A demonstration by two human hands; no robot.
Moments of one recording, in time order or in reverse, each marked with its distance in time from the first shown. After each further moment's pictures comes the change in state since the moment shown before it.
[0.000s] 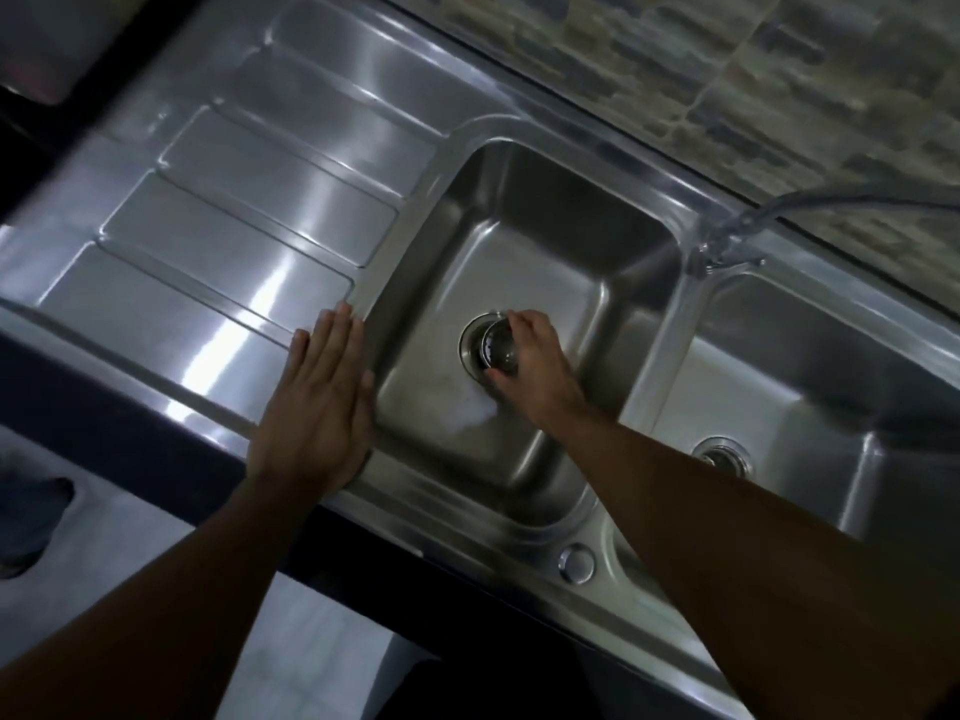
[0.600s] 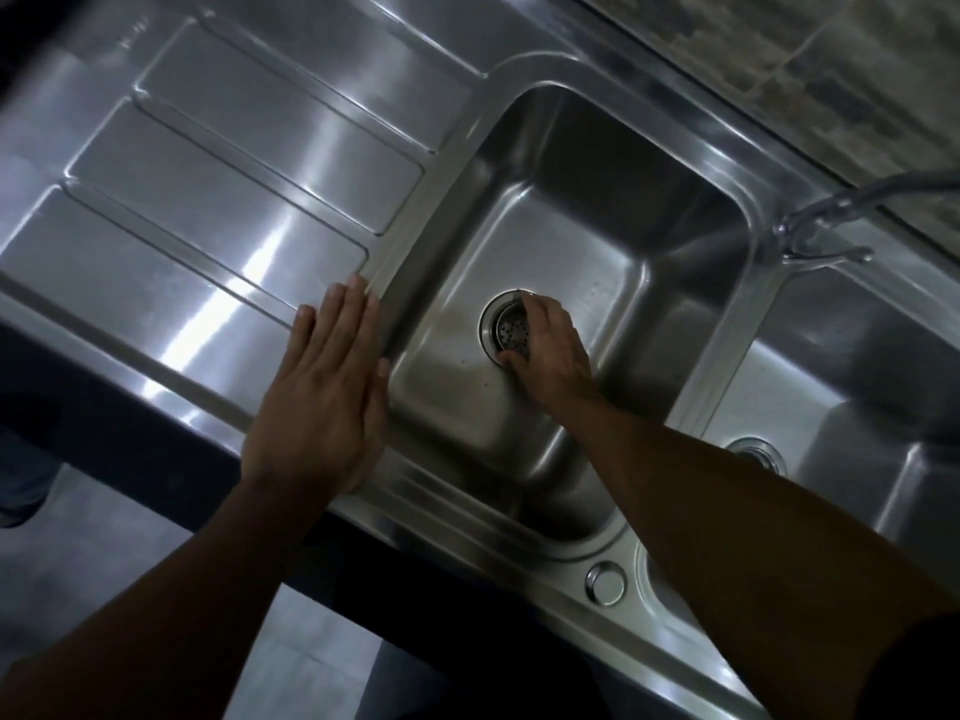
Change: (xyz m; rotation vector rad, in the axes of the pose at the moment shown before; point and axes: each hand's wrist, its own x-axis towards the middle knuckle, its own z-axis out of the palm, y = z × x) left_hand 0.001 0.000 0.000 0.005 0.001 -0.006; right_hand 0.032 0.020 0.046 -0.062 -0.023 0.061
